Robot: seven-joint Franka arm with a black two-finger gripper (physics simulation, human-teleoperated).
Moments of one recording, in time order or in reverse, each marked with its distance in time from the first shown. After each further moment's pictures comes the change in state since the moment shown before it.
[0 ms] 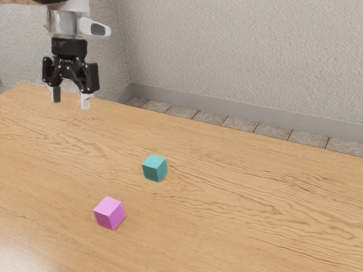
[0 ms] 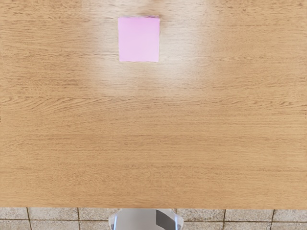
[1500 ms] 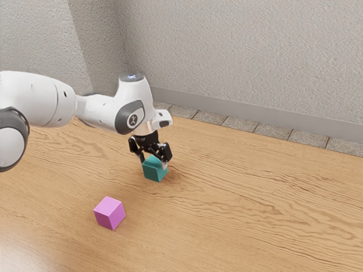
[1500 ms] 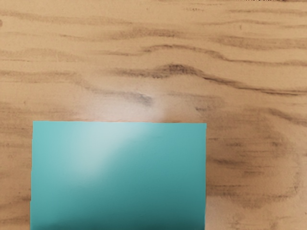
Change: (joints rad) arm 0.073 0.514 -0.085 -0.290 0.036 1.178 -0.018
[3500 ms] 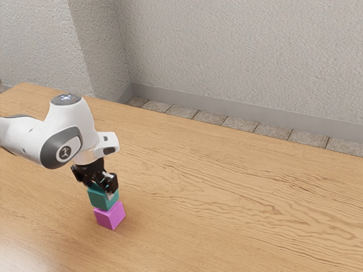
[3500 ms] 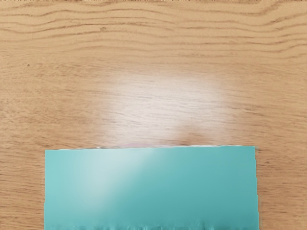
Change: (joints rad) arm 0.014 -0.681 0.036 -0.791 0.030 0.134 -0.019
